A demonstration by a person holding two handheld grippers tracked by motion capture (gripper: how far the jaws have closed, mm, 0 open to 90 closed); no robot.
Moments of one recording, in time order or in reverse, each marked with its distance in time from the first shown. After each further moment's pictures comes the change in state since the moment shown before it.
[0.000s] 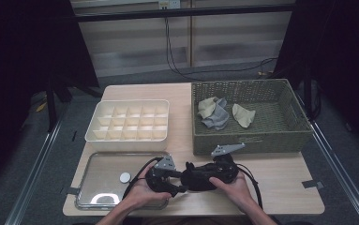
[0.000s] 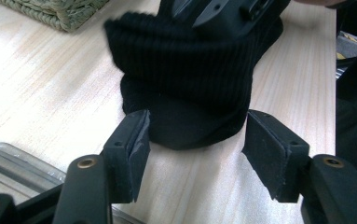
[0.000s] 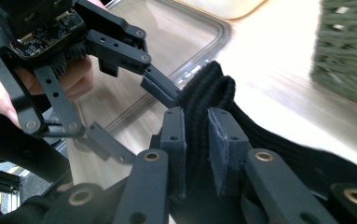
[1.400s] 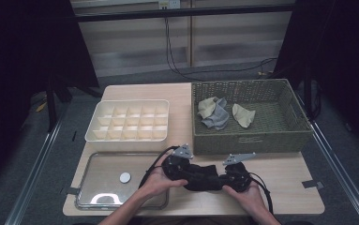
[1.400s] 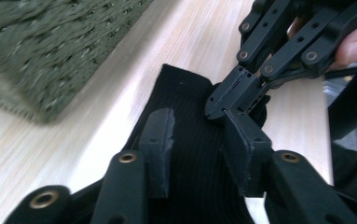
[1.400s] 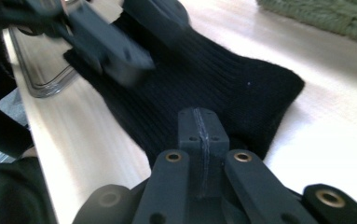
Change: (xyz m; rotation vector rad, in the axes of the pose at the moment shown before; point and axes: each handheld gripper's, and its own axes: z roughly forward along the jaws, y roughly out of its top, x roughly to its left) left arm 0.004 0.054 0.033 -0.025 -0.068 0.018; right arm -0.014 -0.036 -0.025 0.075 -0.137 0.007
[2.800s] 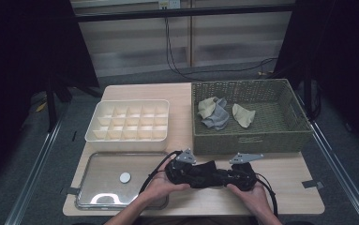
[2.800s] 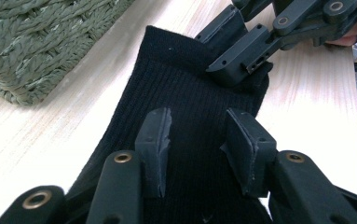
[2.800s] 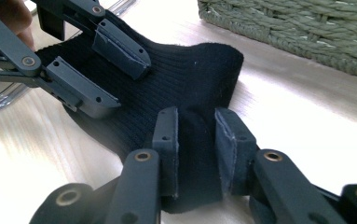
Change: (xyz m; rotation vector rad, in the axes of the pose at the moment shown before) left arm -0.002 -0.015 0.011 0.020 0.046 -0.001; right arm -0.012 -0.010 -0.006 -0.079 -0.109 0.009
